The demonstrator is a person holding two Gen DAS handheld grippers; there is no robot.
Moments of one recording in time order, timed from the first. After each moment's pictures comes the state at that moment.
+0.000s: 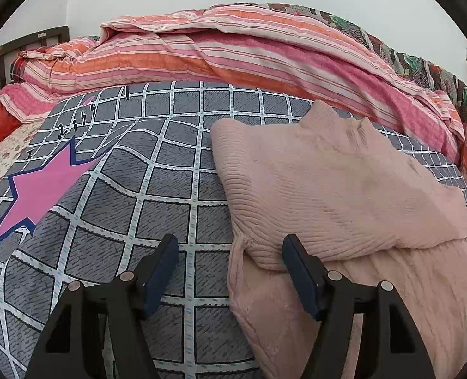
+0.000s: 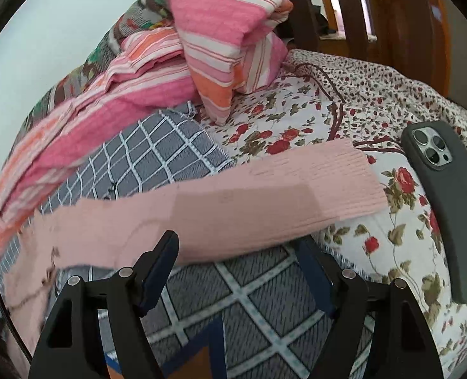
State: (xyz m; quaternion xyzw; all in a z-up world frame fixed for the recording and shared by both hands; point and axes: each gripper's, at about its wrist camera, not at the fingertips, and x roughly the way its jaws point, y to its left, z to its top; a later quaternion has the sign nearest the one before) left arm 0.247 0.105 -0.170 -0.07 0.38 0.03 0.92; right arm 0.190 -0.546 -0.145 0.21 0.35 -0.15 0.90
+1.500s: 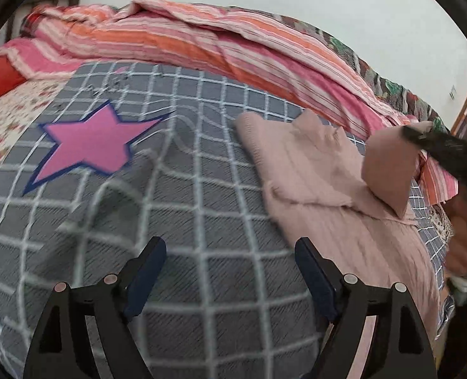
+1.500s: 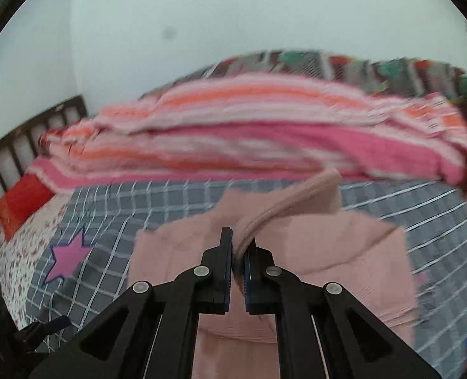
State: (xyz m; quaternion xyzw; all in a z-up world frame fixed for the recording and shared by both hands) left arm 0.167 0.182 -0.148 -0.16 0.40 -0.04 0.90; right arm 0.277 -0.071 -0.057 0.02 0.33 0.11 0.94
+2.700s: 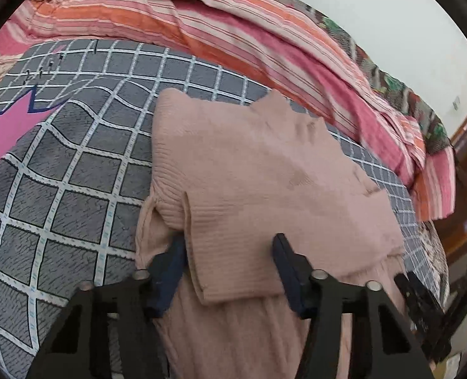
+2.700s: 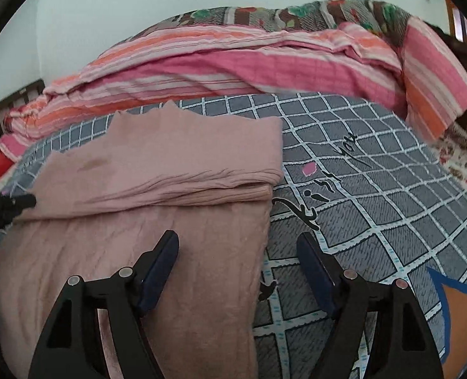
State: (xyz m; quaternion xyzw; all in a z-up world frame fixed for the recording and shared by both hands) left arm 0.240 0.086 -0.157 -0.21 0.42 -0.05 0.88; right arm 0.206 -0.242 -0.158 0.01 0.35 0.02 0.94
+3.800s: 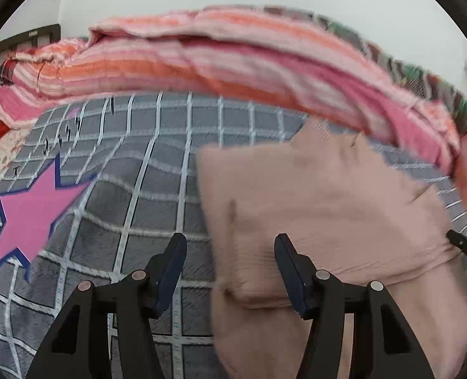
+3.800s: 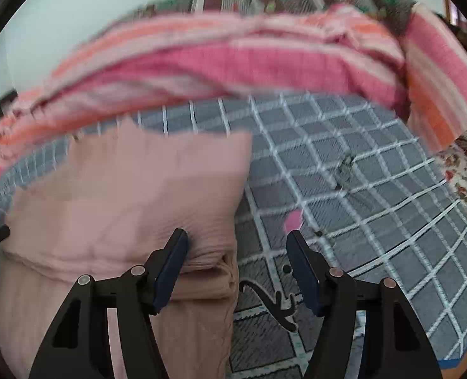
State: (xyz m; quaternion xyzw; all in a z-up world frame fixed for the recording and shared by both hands) left arm 0.266 0.110 -0.154 -0.09 0.39 0.01 0.92; right arm 0.289 -0.268 -0.151 0.03 0.41 -0.02 0.91
